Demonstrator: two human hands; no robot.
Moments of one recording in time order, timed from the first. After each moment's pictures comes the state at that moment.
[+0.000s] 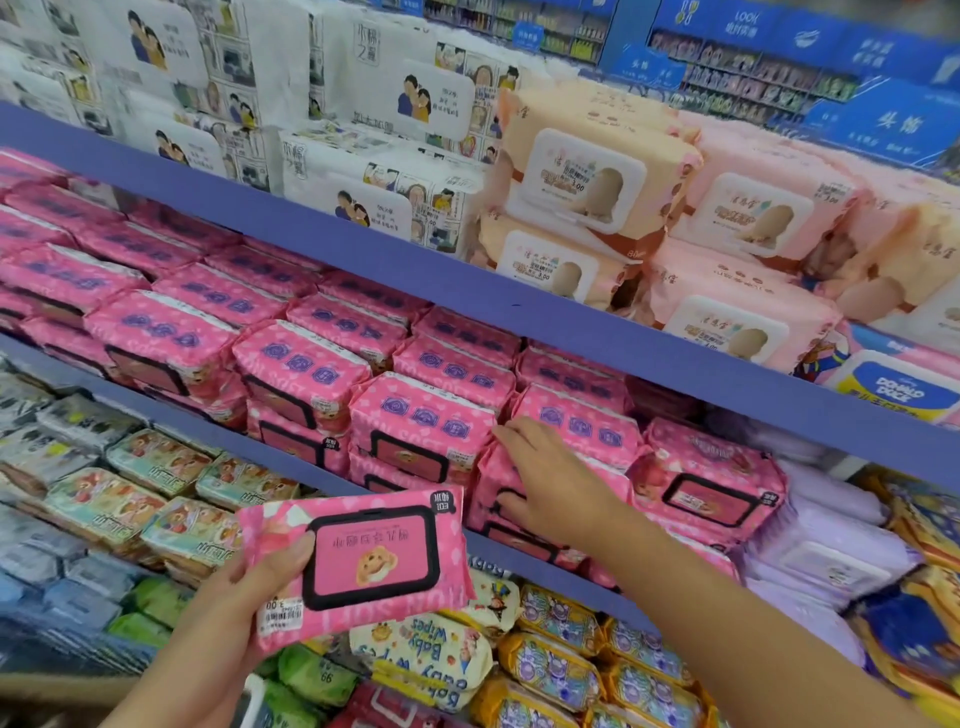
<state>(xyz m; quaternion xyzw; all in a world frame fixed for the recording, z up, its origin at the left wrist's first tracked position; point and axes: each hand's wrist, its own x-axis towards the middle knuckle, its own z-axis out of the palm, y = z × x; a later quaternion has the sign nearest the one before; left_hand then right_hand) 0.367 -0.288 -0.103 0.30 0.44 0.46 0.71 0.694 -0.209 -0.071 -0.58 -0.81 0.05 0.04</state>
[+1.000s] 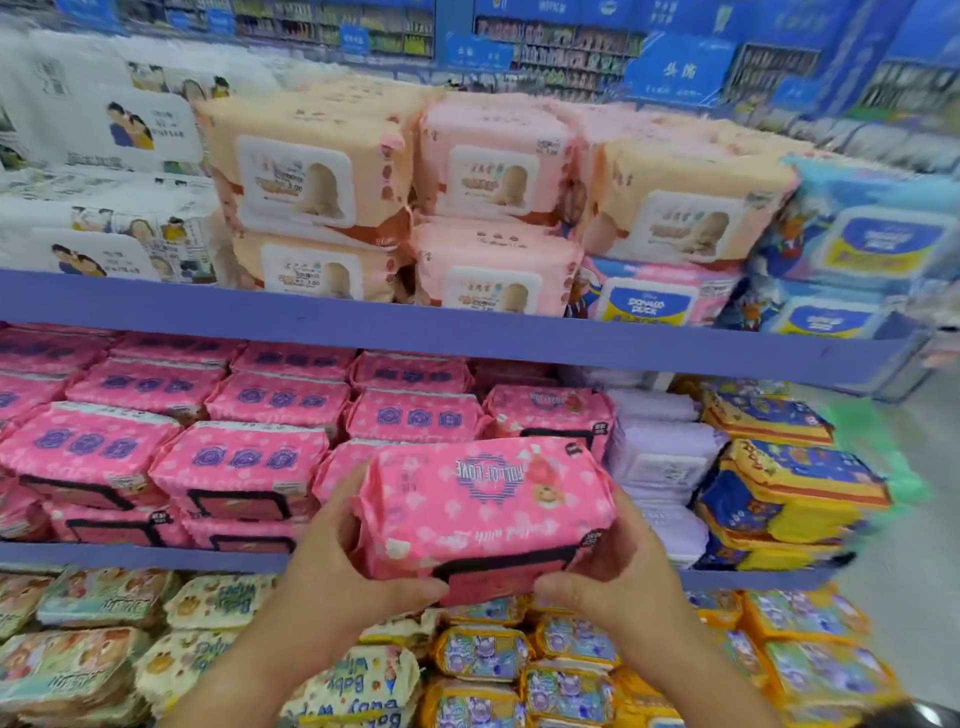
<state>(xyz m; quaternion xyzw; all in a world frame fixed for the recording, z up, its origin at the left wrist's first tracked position) 0.551 -0.302 -0.025 0.58 0.34 0.34 0.66 0.776 -0.410 -0.039 -0.55 -0.41 0.41 0.60</state>
